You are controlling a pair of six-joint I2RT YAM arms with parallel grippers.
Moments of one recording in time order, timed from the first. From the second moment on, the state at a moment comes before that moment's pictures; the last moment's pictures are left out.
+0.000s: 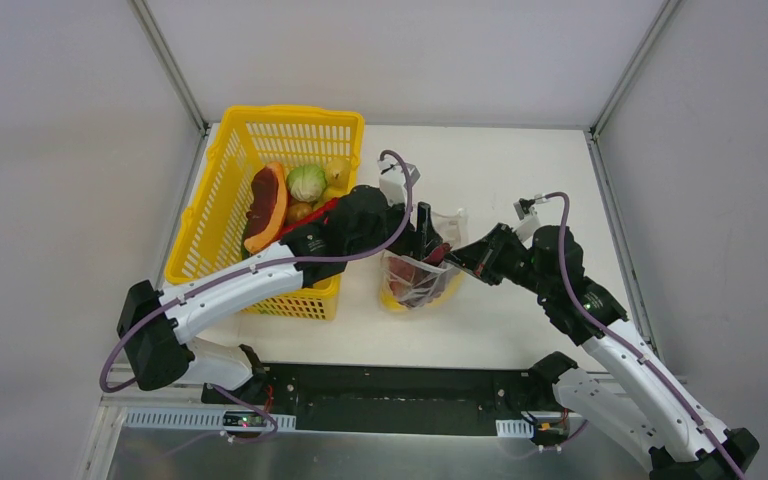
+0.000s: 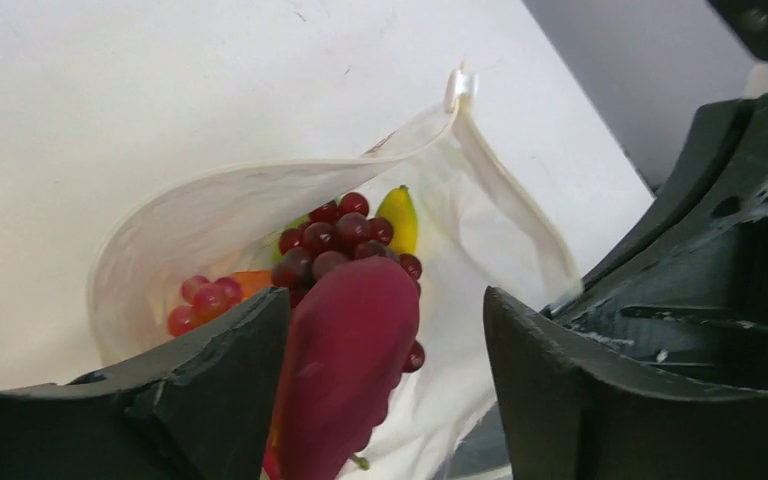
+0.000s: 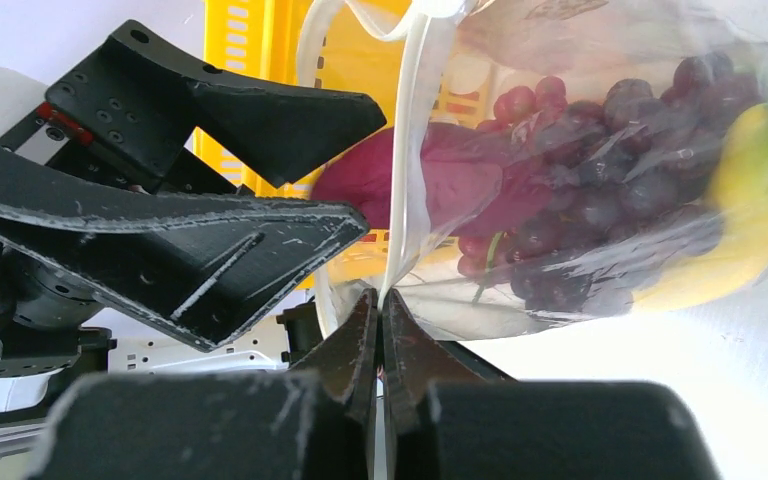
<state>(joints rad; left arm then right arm) -0.95 1.35 1.14 -0.15 -0.05 -0.47 0.57 0.71 0.72 -0.36 -0.28 1.05</state>
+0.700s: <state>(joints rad) -0.95 1.06 1.37 -0.69 -0.39 -0.40 0.57 0.68 0.70 -0.35 -0.26 1.05</state>
